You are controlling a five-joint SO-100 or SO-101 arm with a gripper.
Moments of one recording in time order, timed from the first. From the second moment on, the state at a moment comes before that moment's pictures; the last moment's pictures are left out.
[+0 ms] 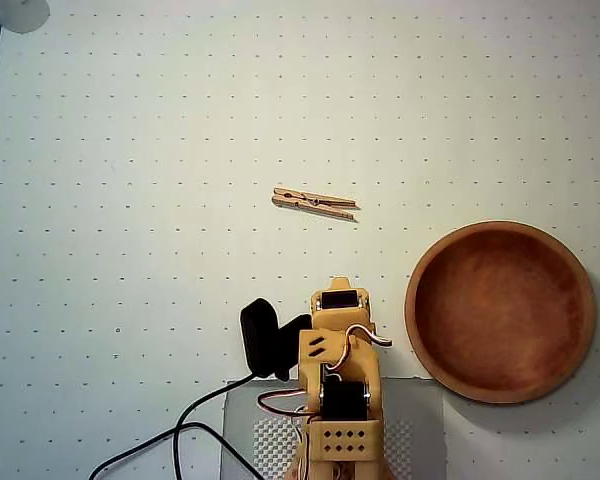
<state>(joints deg) -0.6 196.5 180.4 56.6 -2.3</state>
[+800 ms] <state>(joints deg) -0.6 192.0 155.0 65.5 -12.8</state>
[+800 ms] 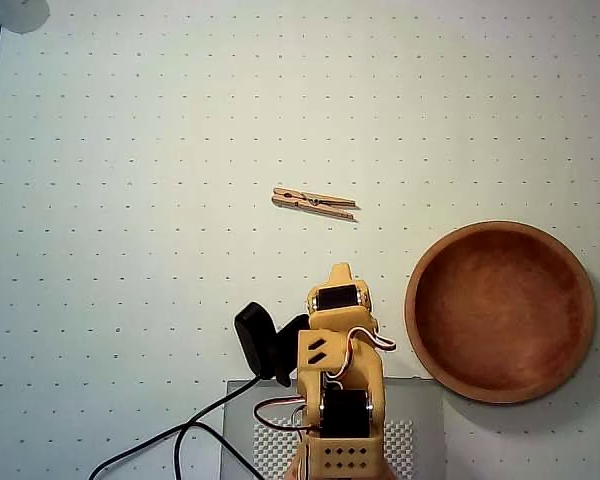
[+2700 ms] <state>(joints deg) -0.7 76.6 52.7 101.1 -66.9</state>
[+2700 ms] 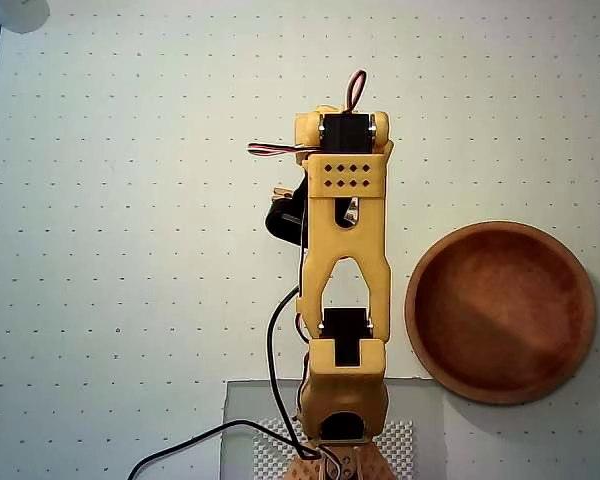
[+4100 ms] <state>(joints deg) -11.1 56.1 52.3 101.1 -62.0</state>
